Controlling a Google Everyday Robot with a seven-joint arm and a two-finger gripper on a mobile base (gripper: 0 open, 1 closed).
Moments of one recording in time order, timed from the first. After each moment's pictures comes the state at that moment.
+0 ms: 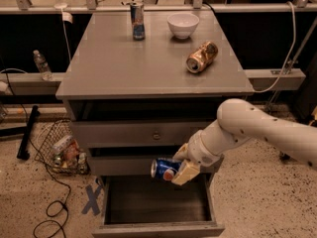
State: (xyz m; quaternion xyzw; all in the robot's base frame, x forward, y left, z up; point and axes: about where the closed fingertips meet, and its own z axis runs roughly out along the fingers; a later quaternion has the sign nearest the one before) arm 0.484 -0.064 0.627 -0.65 0.70 0.22 0.20
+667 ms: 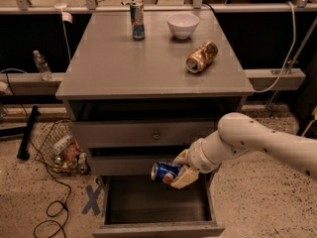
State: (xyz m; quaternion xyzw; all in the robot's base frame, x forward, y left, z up) arm 0.490 -0.064 0.592 -0.63 0.71 0.22 0.23
